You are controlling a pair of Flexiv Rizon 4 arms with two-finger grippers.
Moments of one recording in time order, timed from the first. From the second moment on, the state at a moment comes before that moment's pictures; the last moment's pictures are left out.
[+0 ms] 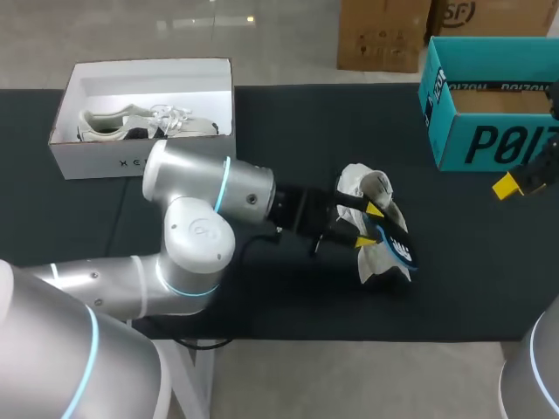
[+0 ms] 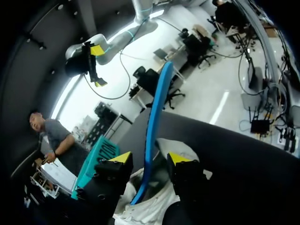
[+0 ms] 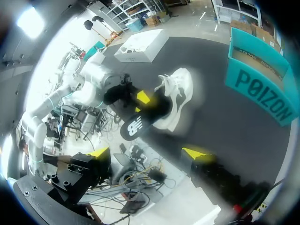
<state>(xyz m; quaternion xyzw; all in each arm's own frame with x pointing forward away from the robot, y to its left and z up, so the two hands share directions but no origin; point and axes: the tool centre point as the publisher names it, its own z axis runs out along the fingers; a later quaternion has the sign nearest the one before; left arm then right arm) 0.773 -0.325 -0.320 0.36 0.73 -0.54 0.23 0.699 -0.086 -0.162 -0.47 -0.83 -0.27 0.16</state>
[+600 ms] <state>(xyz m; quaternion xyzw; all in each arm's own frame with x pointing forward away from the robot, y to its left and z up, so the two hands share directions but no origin) 0.774 -0.336 -0.321 0.38 0.73 -0.53 0.20 0.699 -0.086 -0.162 -0.47 -0.83 -0.27 0.16</state>
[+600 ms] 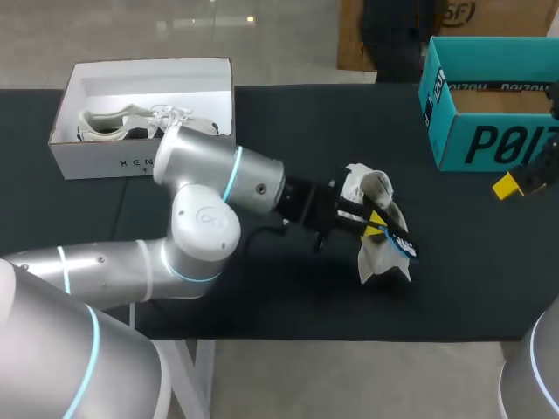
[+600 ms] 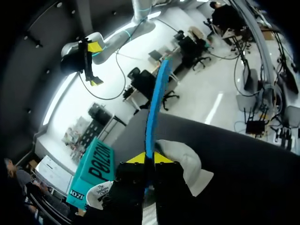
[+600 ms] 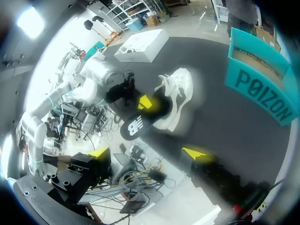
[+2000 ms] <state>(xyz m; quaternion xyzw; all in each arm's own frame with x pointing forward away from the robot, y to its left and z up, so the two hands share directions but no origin) 0.800 -0.320 -0.328 0.38 0.78 -0.46 0.20 0.699 -0.086 -0.163 -0.47 -0.83 -0.27 0.16</state>
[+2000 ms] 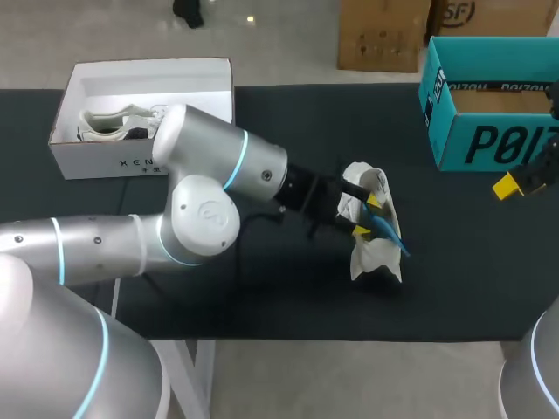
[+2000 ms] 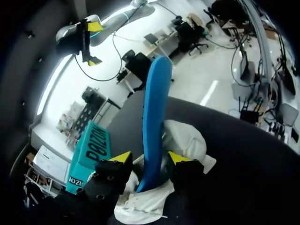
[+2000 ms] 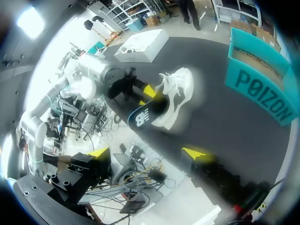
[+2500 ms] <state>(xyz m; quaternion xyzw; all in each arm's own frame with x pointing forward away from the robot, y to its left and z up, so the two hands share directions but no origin) 0.789 -0.335 -0.329 0.38 0.76 -0.48 0.19 0.699 -0.086 -0.163 -0.47 -0.83 -0.27 0.16</state>
